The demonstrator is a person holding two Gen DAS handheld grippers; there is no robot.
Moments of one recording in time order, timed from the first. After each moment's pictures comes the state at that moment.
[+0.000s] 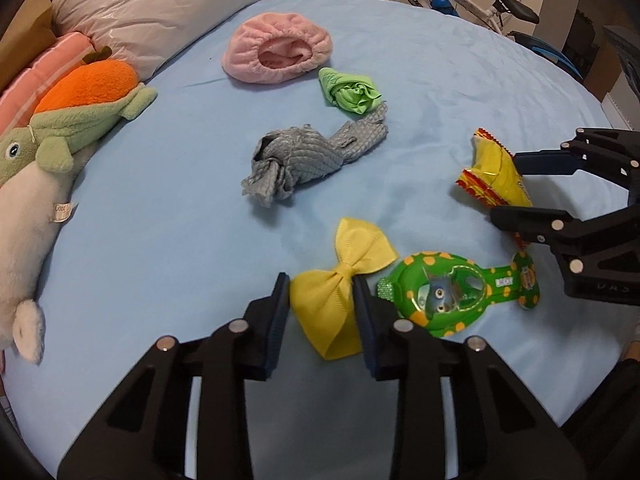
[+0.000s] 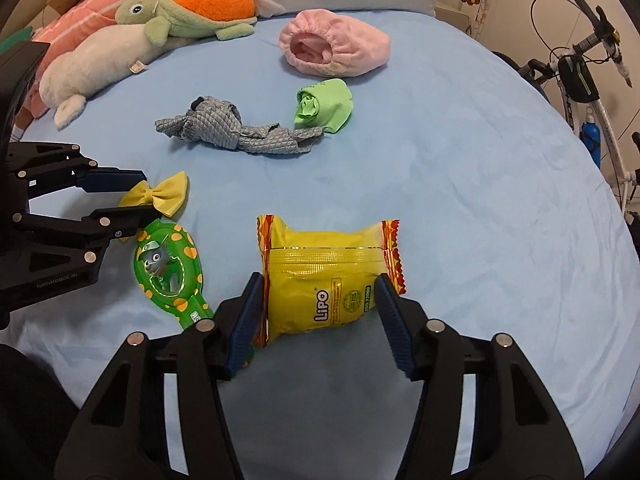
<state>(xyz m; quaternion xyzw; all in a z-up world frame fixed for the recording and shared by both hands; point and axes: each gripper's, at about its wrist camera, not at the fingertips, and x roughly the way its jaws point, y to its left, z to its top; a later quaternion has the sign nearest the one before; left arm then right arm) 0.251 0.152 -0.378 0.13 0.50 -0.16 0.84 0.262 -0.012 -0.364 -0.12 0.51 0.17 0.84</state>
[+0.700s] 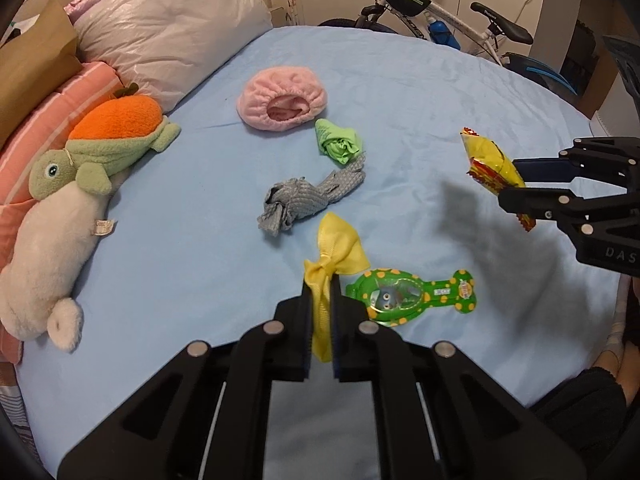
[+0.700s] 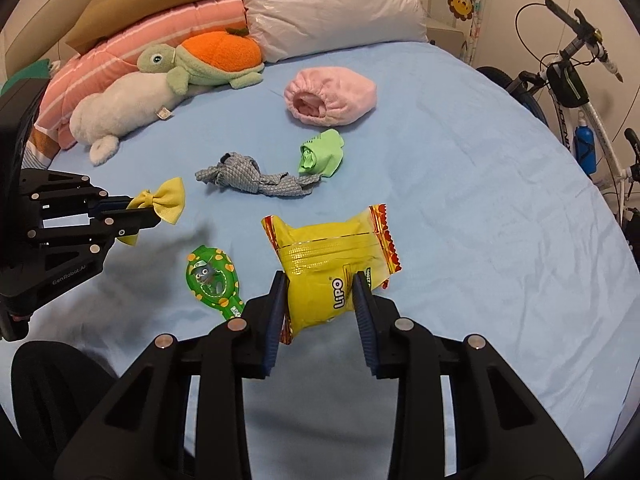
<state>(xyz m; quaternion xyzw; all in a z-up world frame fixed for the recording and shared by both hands) 0.222 0.142 -0.309 0.13 0.48 -0.14 0.86 0.242 -0.040 -0.298 -0.08 0.47 0.20 0.85</state>
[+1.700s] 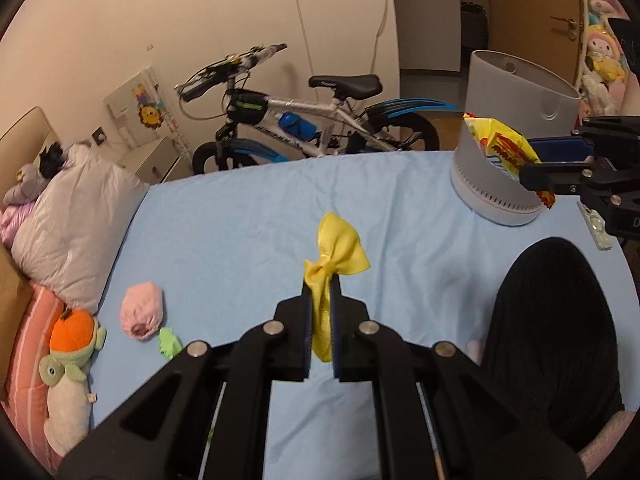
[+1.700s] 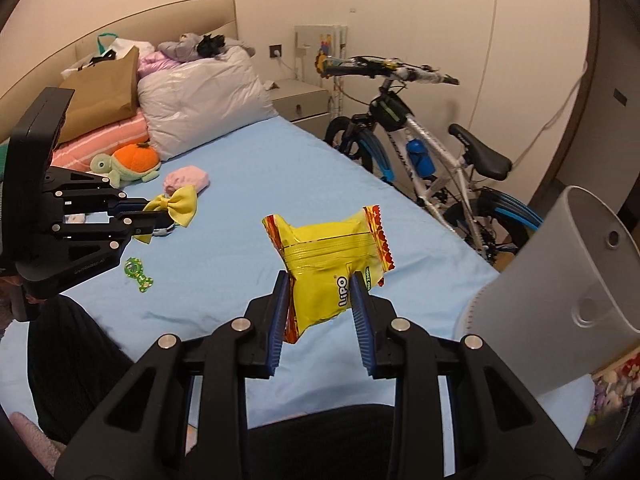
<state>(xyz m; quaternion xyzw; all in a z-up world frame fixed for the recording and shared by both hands) 0.150 -0.174 -0.139 0.22 0.35 -0.30 0.86 0.104 -0.339 -0.115 -0.04 0.38 0.05 0.92</state>
